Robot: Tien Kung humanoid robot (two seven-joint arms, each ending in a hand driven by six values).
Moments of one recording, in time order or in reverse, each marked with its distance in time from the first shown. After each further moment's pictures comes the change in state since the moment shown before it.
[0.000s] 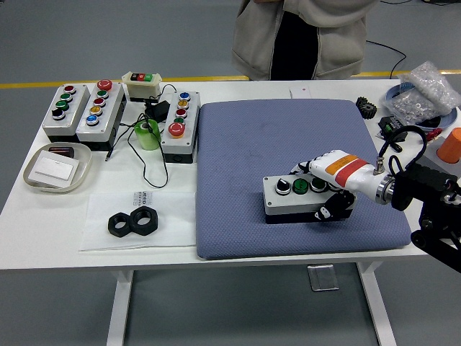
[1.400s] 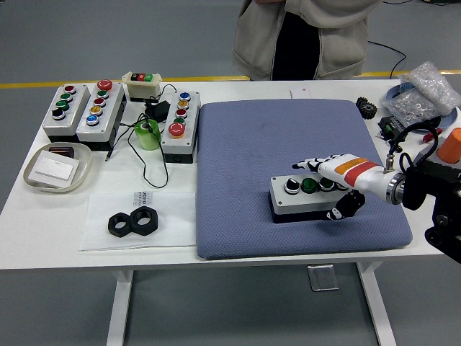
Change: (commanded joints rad) left arm 0.006 0.000 -0.006 0.000 0.011 0.000 0.002; right arm -0.067 -0.067 0.153 0.144 0.056 0.228 -0.093
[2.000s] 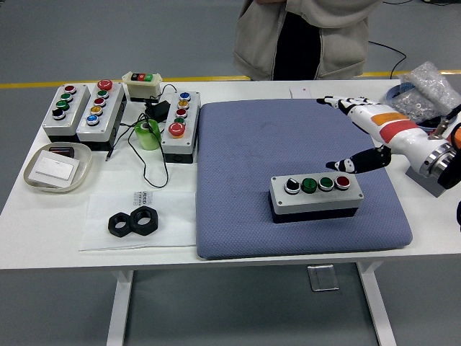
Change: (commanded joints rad) left arm -0.006 0.002 0.014 0.000 -0.017 -0.003 -0.008; right arm -0.130 -0.112 0.266 0.254 0.056 -0.242 -0.162
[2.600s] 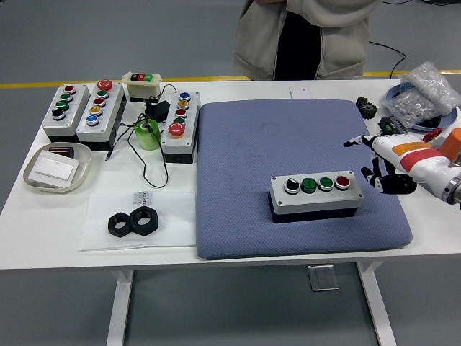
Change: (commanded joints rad) left arm 0.000 0.000 0.003 0.000 -0.003 -0.001 -0.001; right arm -0.139 -0.075 0.026 0.039 -0.061 0.140 -0.042
